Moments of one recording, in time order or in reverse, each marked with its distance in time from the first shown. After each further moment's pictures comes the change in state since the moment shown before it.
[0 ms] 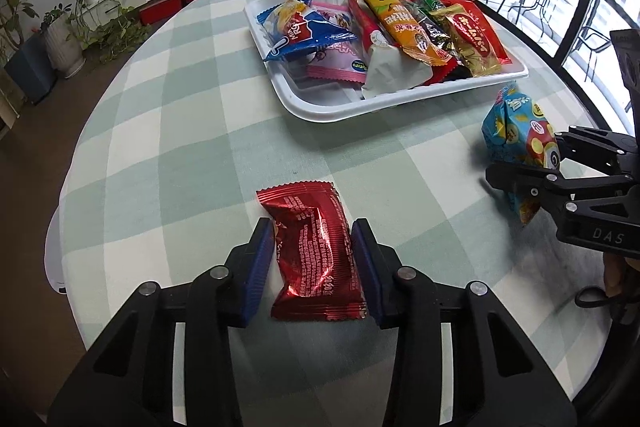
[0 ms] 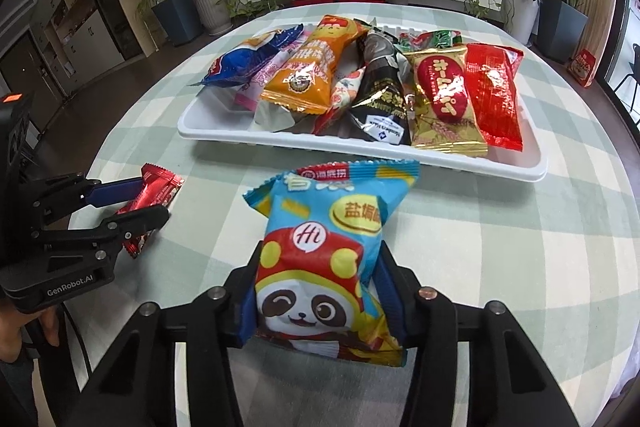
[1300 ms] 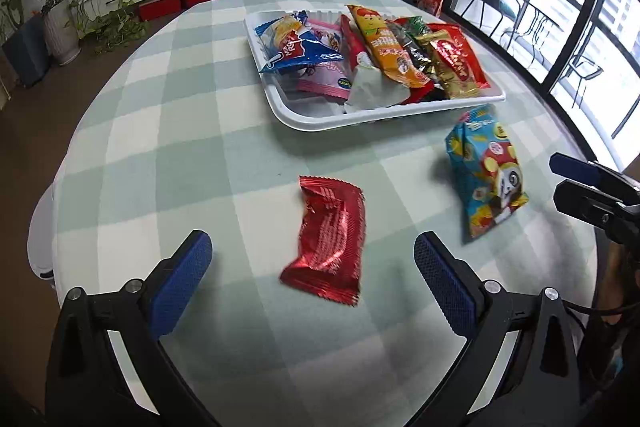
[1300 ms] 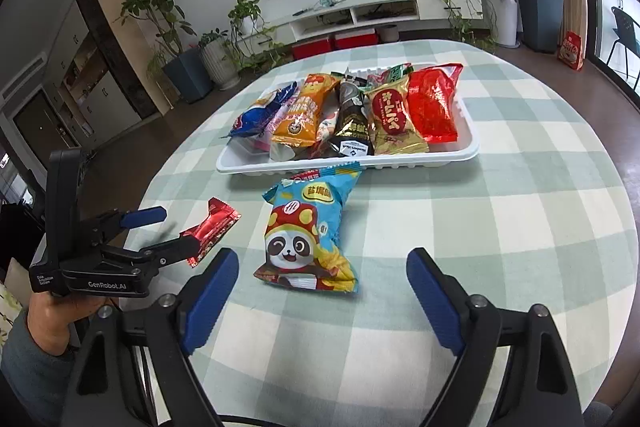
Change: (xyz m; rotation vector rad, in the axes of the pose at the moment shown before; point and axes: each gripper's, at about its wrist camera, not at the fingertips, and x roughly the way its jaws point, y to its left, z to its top) left arm -0.019 -0.003 -0.004 -0.061 -0.036 -0.062; right arm -0.064 -0.025 -0.026 0.124 -0.147 0.105
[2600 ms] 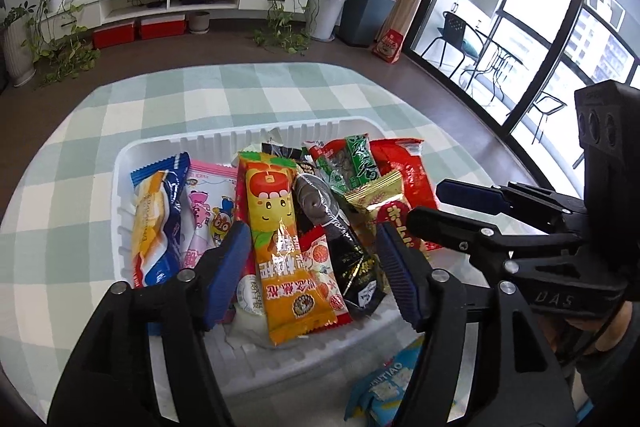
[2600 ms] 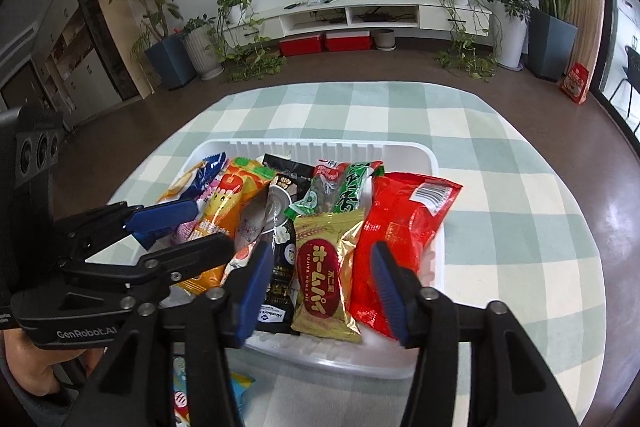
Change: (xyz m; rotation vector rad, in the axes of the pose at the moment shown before) left arm 0.047 -0.053 0.148 -0.021 -0.147 -0.192; right arm 0.057 -0.057 0.129 -0.064 0.005 -0.072
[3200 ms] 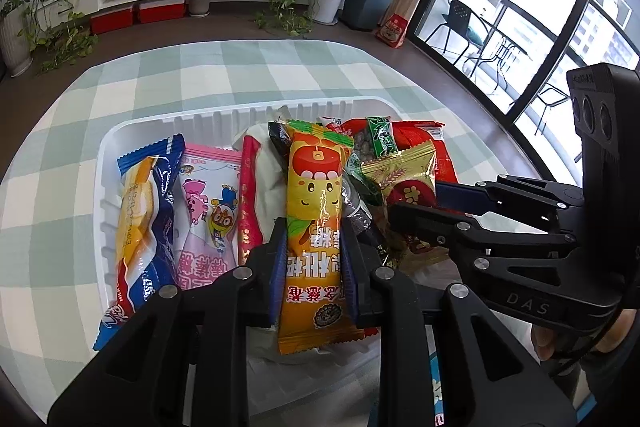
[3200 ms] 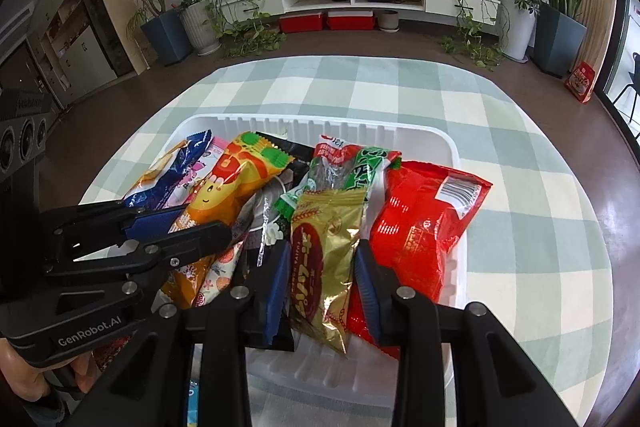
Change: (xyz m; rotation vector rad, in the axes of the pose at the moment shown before) left arm 0.035 0.012 -0.001 -0.011 0.072 0.002; right arm 0.040 0.011 0.003 -0.068 0.093 -0.036
